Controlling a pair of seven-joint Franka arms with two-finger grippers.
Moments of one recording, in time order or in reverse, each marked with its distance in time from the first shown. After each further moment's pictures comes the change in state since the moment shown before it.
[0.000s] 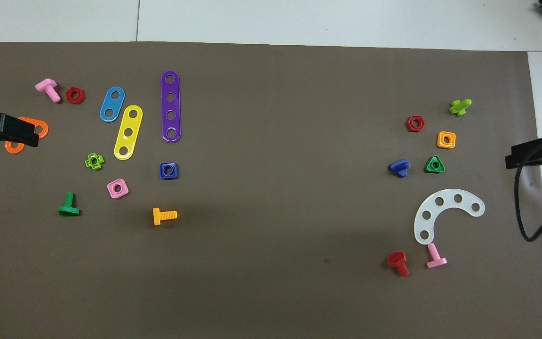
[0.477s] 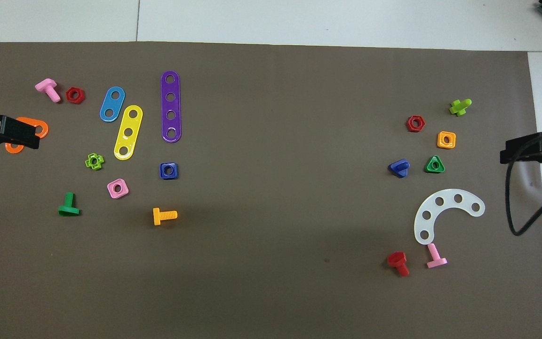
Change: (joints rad) left arm 0.000 -0.002 0.000 -0.005 0.000 -0.005 0.000; right arm 0.020 -0.007 0.009 -0.023 0.000 0.060 0.062
